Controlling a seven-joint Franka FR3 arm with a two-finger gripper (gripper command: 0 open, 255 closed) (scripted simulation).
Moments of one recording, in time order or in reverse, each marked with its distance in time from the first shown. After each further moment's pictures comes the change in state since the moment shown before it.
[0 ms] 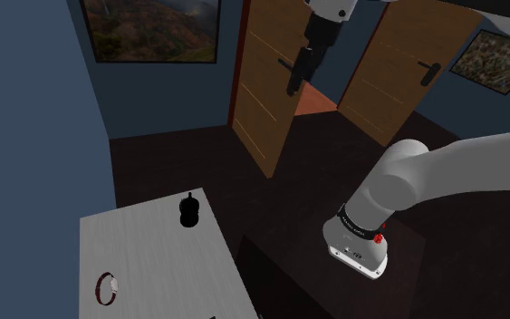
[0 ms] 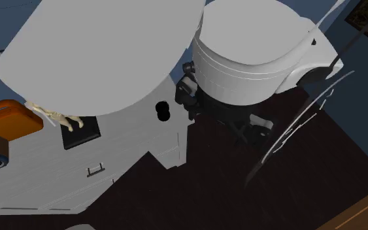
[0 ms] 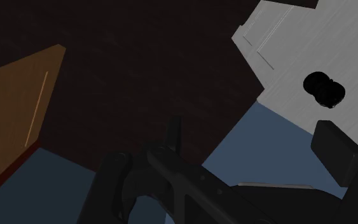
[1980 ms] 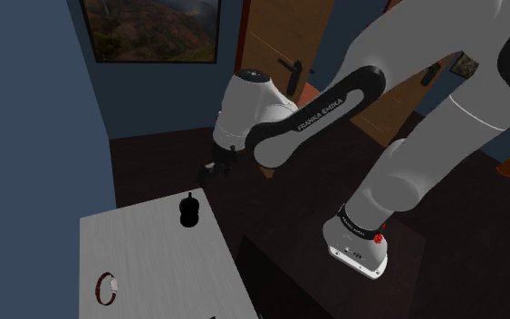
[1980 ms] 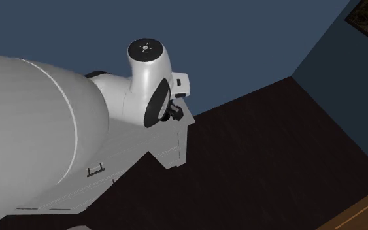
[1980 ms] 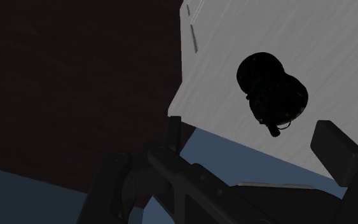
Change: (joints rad) arm 0.056 0.624 0.490 -0.261 0.097 1.010 0.519
